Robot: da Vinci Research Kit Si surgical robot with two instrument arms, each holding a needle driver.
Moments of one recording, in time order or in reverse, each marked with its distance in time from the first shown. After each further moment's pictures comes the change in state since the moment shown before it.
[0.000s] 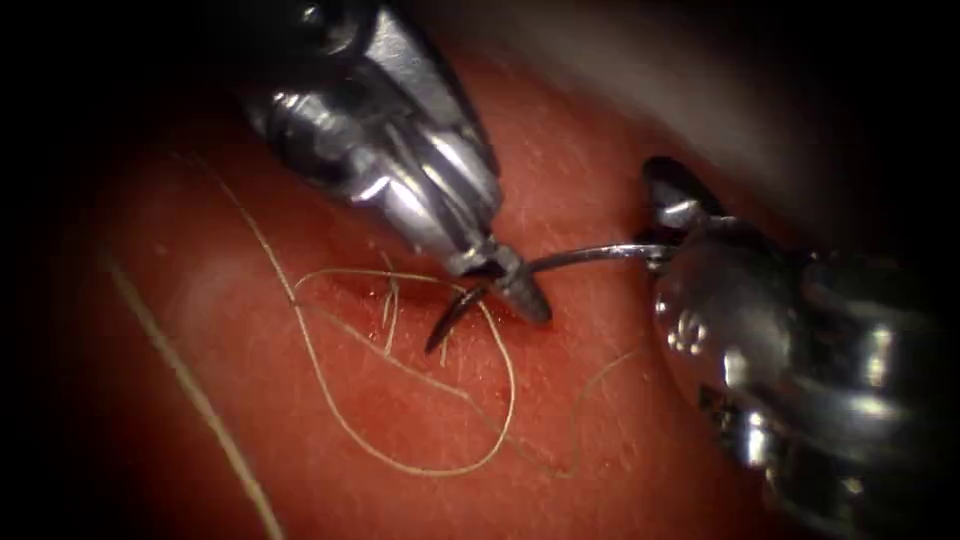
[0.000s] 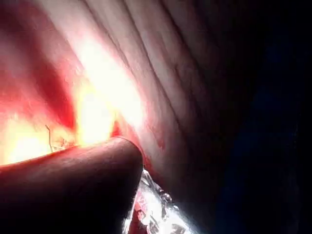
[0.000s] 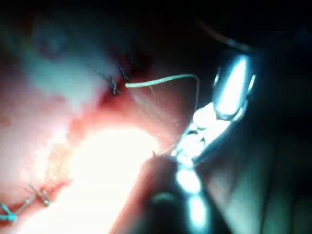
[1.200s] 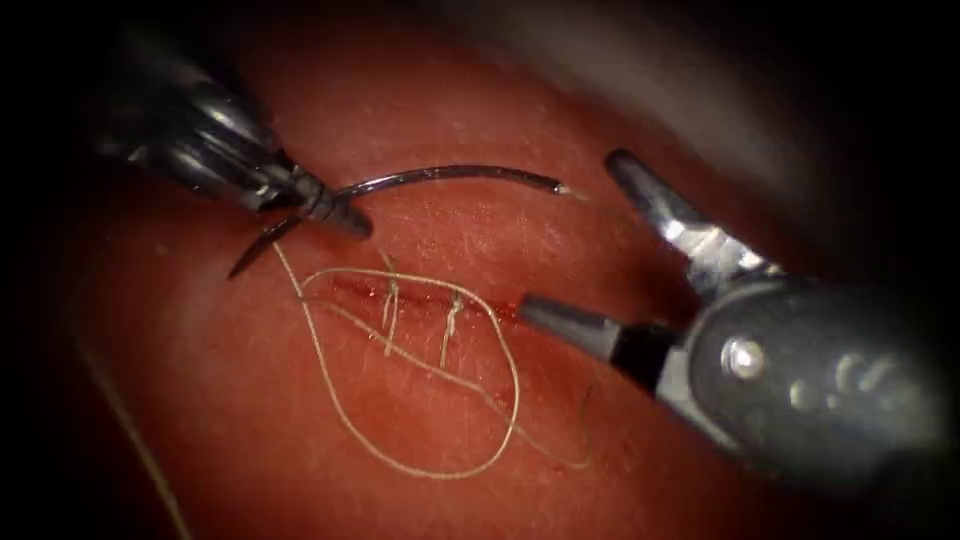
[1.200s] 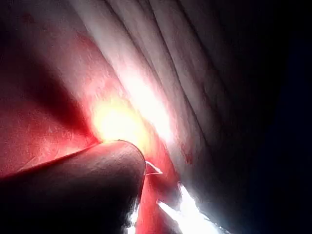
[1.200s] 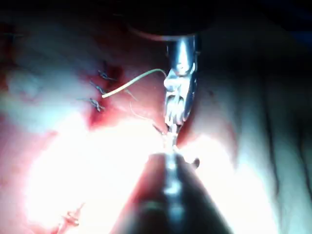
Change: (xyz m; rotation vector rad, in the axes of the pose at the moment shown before) right arm 0.000 0.003 -0.006 0.183 0.470 0.755; left arm -0.002 -0.010 -0.002 -0.107 0.309 -0.081
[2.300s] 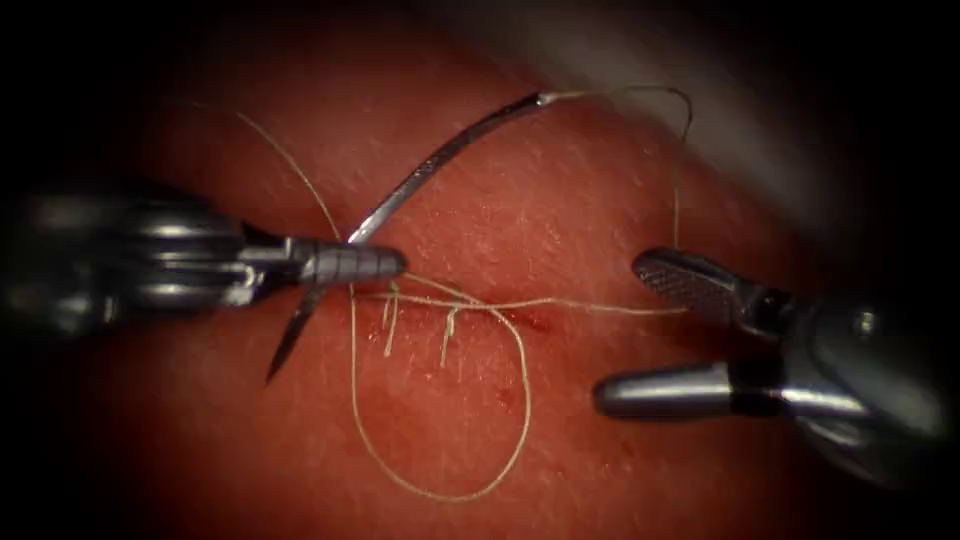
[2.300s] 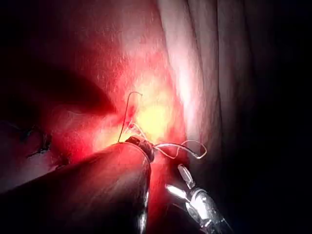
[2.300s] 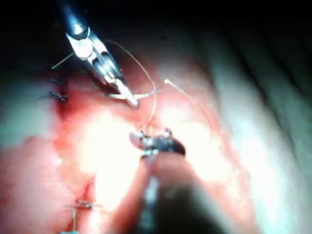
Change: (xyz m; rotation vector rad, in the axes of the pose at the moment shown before) right arm -0.006 0.003 0.001 0.536 0.104 0.329; left arm -0.005 0.002 -0.001 -0.521 0.559 -0.370
